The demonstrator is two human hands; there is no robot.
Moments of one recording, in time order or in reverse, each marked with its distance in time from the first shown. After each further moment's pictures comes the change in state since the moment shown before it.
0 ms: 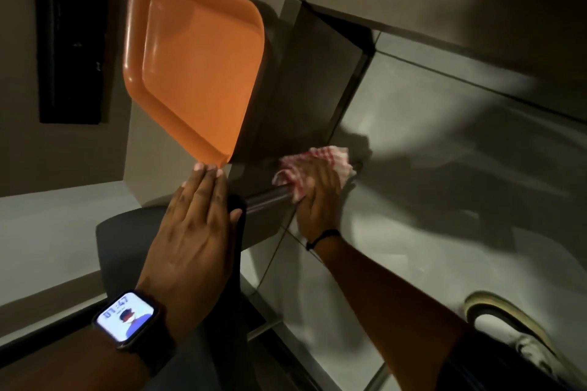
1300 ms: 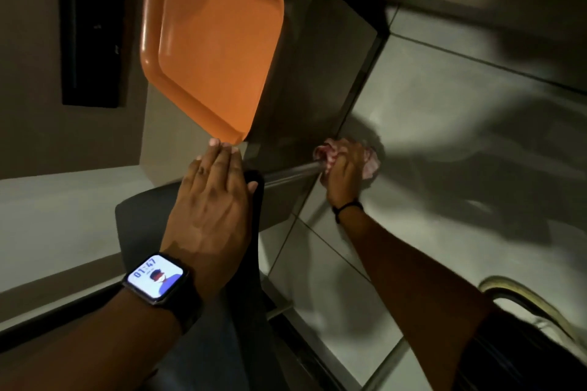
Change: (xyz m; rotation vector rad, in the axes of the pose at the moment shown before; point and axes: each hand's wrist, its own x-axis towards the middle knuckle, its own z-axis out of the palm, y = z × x) left_hand -0.002 0.004 -0.003 0.056 -0.006 -0.045; right_hand 0.021 0.001 -0.010 0.220 0.029 0.299
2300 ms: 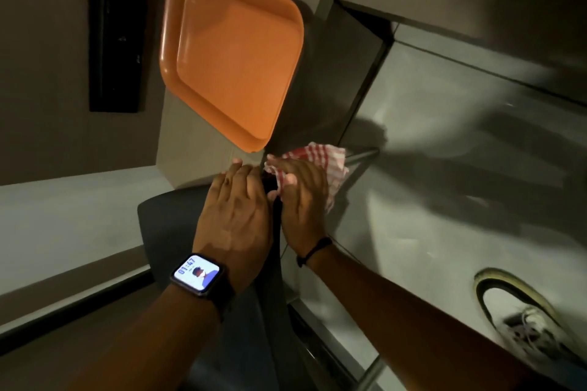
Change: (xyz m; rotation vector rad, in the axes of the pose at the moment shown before) left_hand -0.008 -0.006 -0.011 -0.114 -0.118 -0.017; right_hand -0.115 -0.064 0.038 -0.063 -0.038 -0.564
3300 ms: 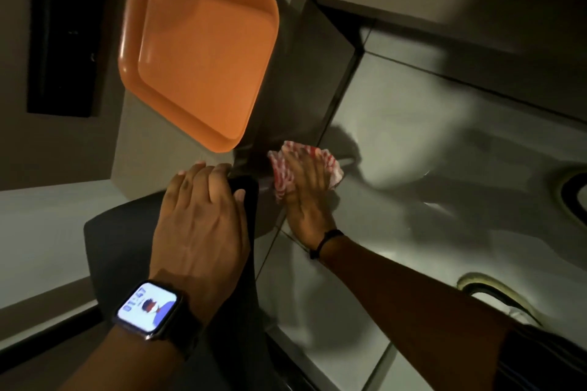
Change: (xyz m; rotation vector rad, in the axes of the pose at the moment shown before) left_hand -0.005 -0.003 0.011 -0.022 0.100 -0.046; right_hand 0.008 0.084 -0.030 -0.220 -0.205 -0.016
